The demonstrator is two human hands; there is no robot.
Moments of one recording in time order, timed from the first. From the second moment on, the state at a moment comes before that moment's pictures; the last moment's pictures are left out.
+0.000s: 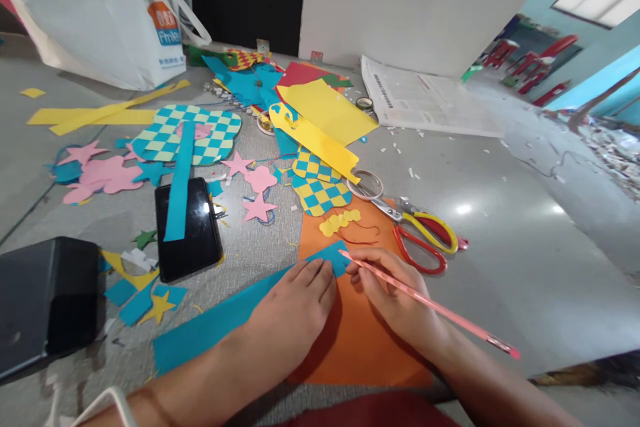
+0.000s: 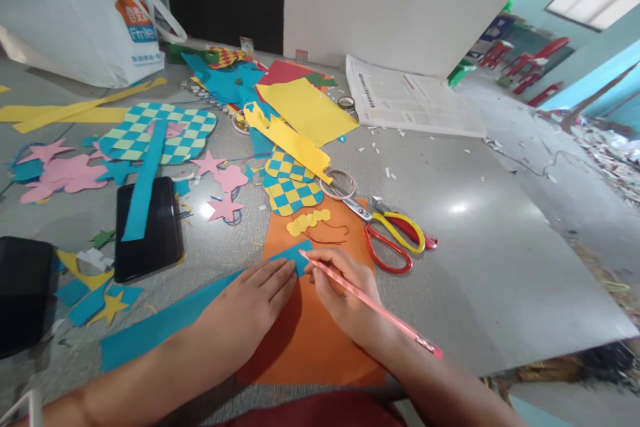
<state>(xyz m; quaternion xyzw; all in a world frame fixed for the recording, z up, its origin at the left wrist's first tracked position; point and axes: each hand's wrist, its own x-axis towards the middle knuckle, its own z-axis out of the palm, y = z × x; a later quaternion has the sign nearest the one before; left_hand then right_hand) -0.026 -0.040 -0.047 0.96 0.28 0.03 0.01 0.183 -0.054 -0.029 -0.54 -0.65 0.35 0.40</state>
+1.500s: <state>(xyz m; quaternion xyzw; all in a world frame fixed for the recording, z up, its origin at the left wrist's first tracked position) -0.023 -0.045 -0.040 0.95 0.31 -0.01 0.03 0.181 -0.055 -0.030 -0.58 -0.65 0.37 0.34</state>
